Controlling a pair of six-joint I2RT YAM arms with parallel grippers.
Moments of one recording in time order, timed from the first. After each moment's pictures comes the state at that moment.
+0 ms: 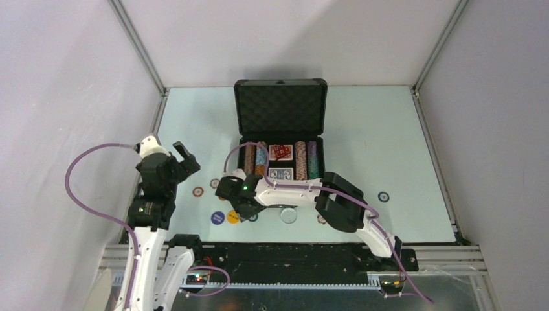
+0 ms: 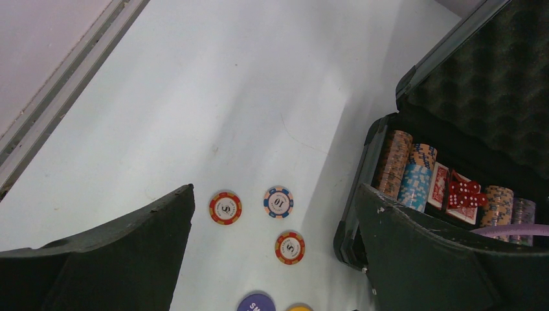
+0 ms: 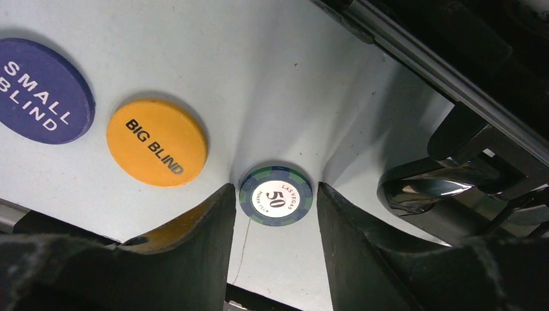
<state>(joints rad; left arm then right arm) -0.03 0.60 0.77 -0.64 -0.27 -0.43 1.26 2.22 1.76 -0.80 0.21 0.66</state>
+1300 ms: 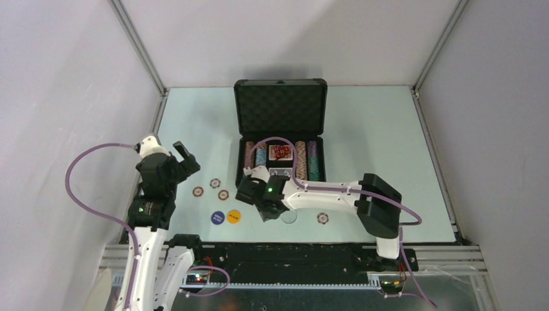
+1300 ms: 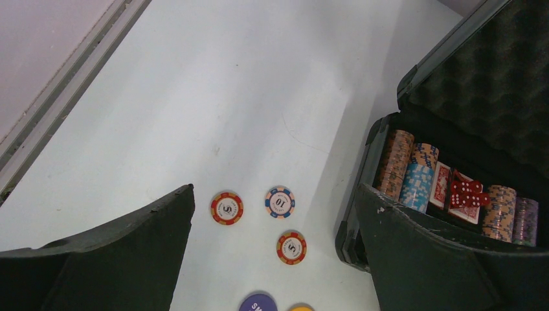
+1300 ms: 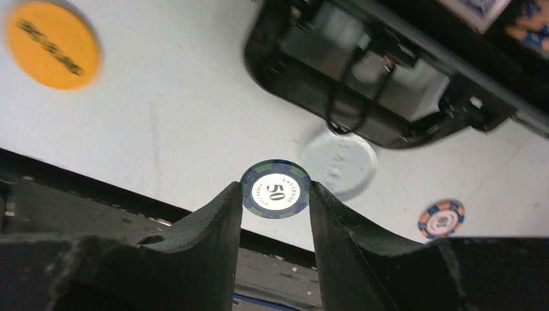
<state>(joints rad) -0.03 0.60 0.77 -0.64 -0.27 -0.43 1.28 1.92 1.52 -0.88 0.33 0.72</state>
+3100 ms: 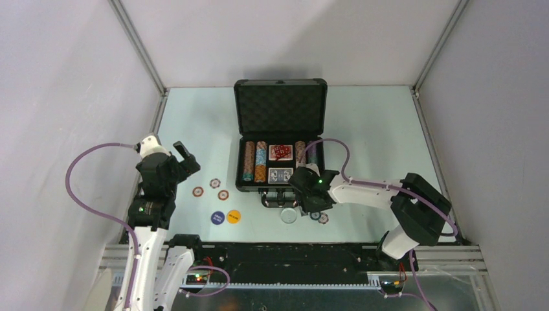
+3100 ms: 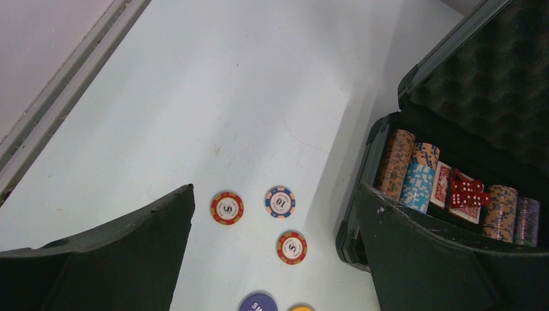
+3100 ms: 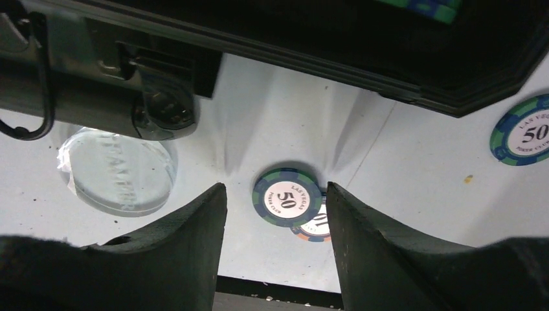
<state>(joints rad) -0.03 0.60 0.77 -0.64 -0.27 -0.42 0.97 1.57 0.90 -0.64 0.19 0.68</state>
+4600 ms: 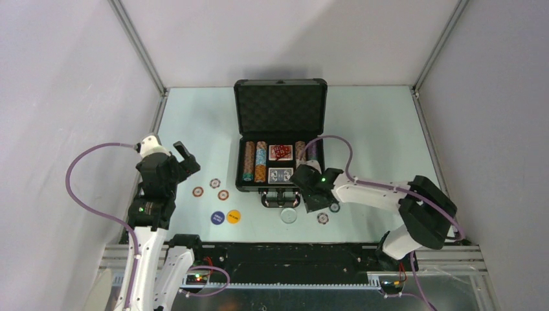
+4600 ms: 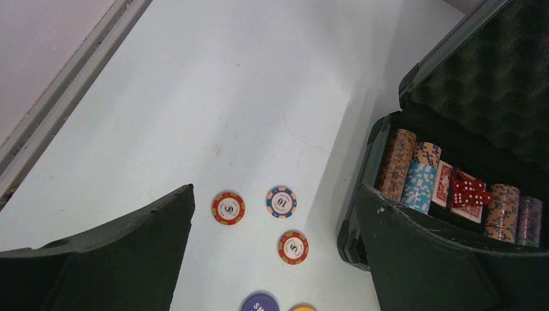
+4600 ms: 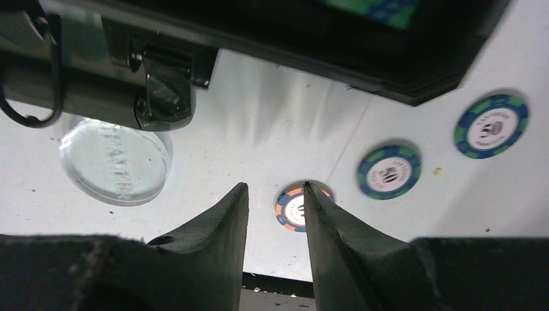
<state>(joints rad) -0.03 0.60 0.77 -0.64 -0.27 -0.42 0.99 1.56 0.93 -0.69 0.23 0.64</state>
